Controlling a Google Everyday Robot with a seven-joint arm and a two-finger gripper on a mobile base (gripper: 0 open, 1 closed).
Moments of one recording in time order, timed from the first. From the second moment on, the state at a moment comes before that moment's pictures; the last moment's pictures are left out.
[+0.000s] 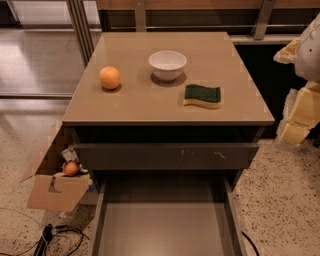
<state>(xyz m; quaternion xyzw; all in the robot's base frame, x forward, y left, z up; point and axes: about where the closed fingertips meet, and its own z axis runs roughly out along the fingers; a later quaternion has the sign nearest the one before) 0.438 -0.216 0.979 -0.60 0.78 -0.04 0.16</state>
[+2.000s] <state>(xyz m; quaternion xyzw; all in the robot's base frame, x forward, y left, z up) 0.590 -0.132 0.964 -0.58 0.75 0.08 0.31</state>
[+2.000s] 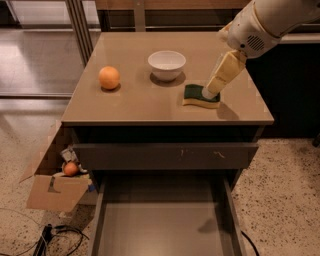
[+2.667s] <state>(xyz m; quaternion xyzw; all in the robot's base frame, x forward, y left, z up) 0.625 -0.170 0.925 -0.56 0.77 0.06 0.30</state>
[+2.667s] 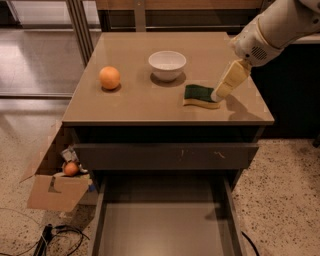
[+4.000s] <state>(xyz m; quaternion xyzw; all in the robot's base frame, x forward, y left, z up) 0.664 -0.177 0.815 -0.51 0.83 0.08 0.22</state>
